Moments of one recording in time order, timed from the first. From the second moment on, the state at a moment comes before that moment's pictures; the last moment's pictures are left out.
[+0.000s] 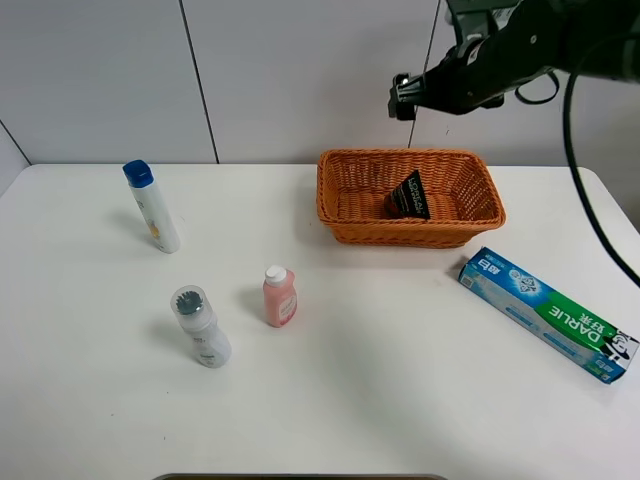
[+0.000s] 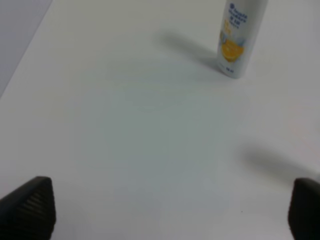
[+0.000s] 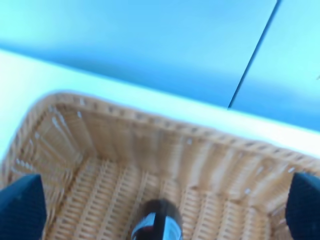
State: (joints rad) left arm 0.05 0.00 -0.51 0.02 1.05 0.01; right arm 0.28 1.78 -1.44 -0.03 0.39 0.00
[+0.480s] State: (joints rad) left arm 0.05 0.00 -0.51 0.02 1.05 0.01; right arm 0.28 1.39 -1.44 -0.10 0.43 0.01
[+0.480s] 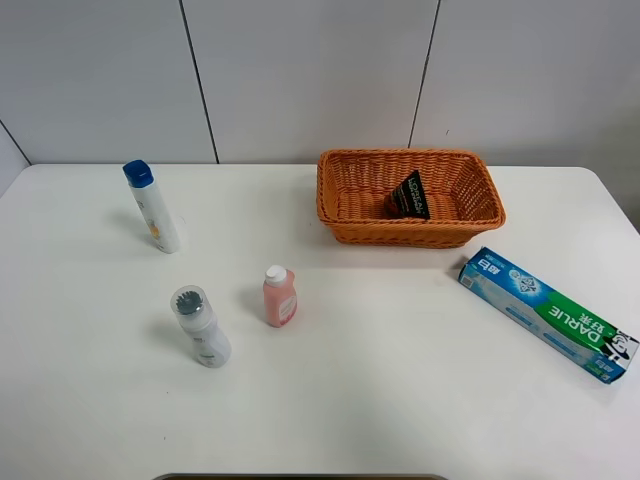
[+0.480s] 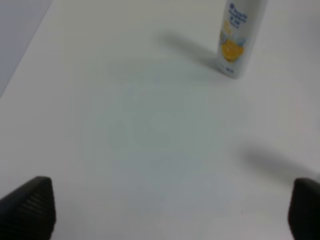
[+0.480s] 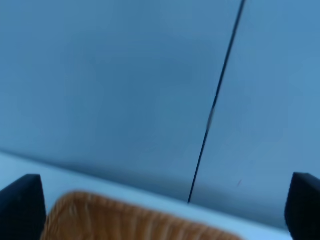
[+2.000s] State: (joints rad) left arm 0.05 0.00 -0.51 0.02 1.05 0.01; right arm 0.11 0.44 -1.30 -0.15 1.22 0.01
